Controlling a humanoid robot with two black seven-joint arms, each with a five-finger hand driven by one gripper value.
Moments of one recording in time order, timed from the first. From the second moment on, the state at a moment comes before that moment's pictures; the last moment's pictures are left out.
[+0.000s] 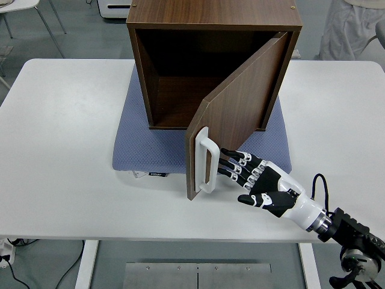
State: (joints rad) left arm 0.15 0.00 -0.17 -0.16 0.09 0.12 -0.05; right arm 0.04 -0.23 1.07 1.44 -0.72 0.61 0.19
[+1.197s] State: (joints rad) left arm 0.15 0.00 -0.17 -0.16 0.09 0.12 -0.05; right arm 0.15 -0.09 1.03 1.36 -0.73 0.61 0.19
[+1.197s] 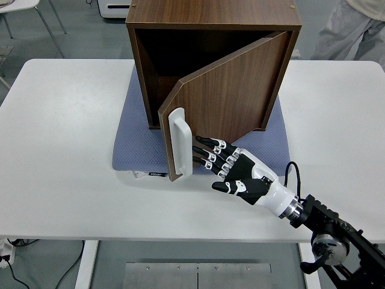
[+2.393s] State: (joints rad) left arm 0.15 0.00 -0.17 -0.16 0.09 0.12 -0.05; right arm 0.27 0.00 1.03 1.18 -0.73 0.61 0.19
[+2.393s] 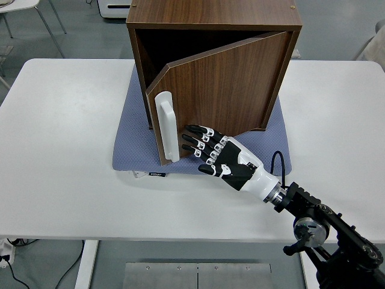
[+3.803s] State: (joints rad) left arm 0.15 0.00 -0.17 -0.16 0.09 0.12 -0.05; right arm 0.42 0.00 1.07 0.99 -0.72 0.61 0.20
